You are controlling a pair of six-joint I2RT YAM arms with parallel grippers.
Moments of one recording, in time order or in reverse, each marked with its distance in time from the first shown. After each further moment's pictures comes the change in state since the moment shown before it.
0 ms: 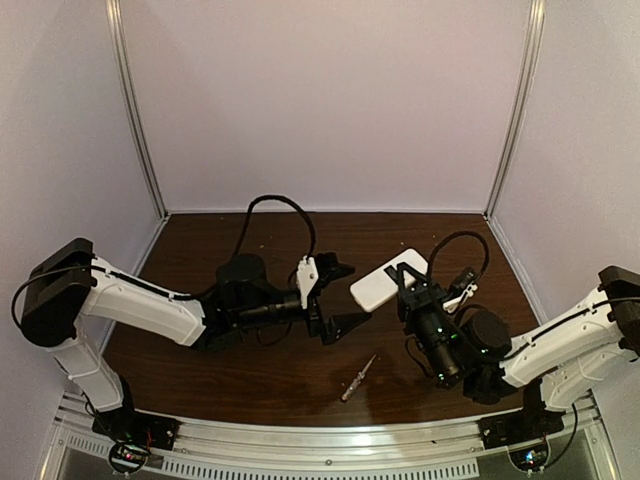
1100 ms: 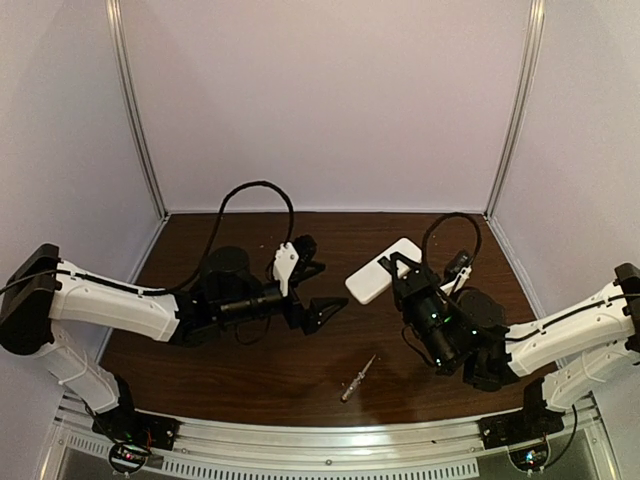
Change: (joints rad) left arm 0.042 -0.169 -0.060 -0.232 -0.153 -0.156; right arm -0.053 -0.063 0.088 -0.254 -0.059 -0.027
